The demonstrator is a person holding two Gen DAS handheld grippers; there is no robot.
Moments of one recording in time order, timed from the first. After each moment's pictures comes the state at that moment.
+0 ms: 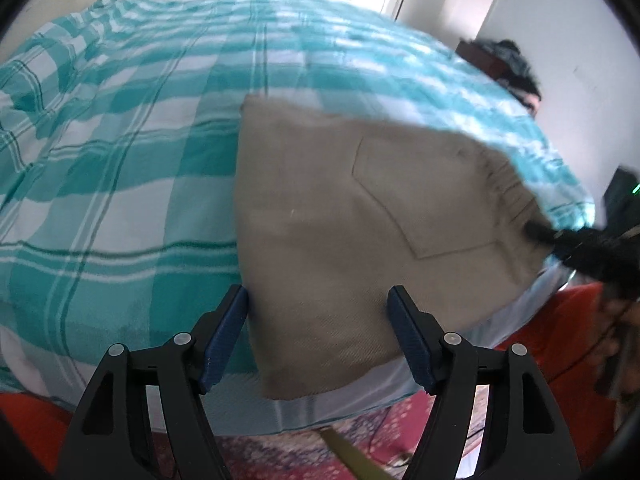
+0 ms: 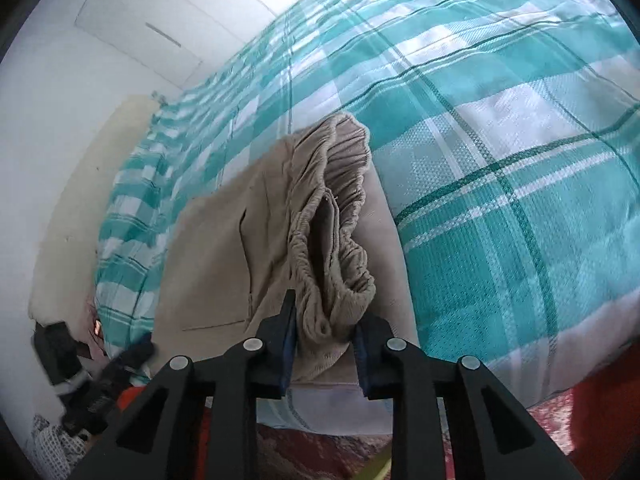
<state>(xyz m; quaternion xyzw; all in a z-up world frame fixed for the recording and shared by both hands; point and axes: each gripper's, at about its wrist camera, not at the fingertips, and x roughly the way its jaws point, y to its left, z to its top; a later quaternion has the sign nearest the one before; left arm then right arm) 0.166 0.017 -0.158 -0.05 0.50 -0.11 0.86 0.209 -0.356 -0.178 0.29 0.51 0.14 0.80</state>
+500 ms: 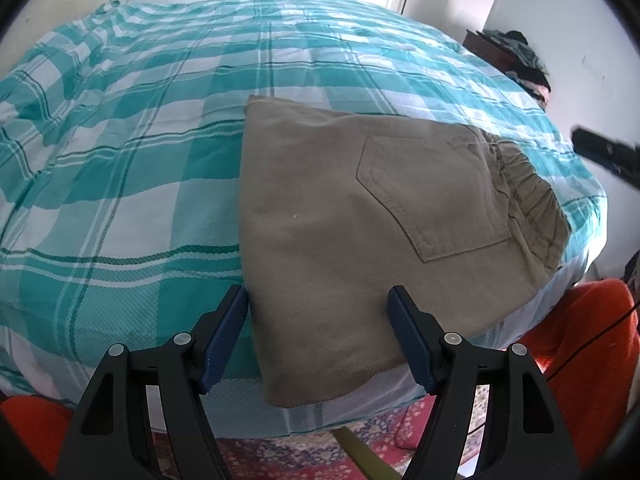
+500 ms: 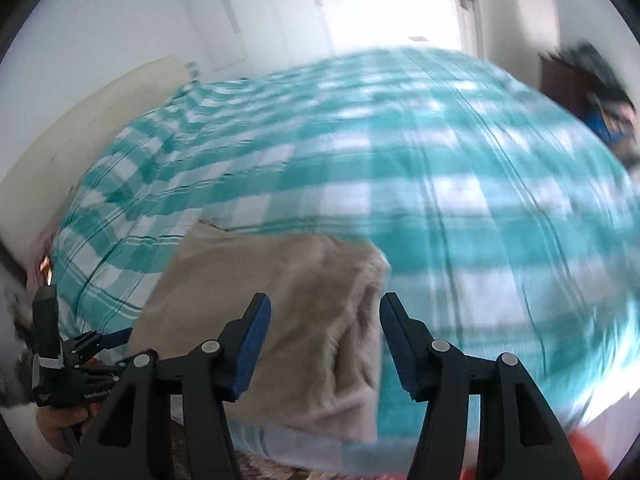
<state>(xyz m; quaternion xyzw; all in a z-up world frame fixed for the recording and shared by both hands) 0.169 0.011 -0.156 -0.02 0.50 -0.10 0.86 0.230 -0.325 -0.078 0.07 0.42 0.15 0.89</state>
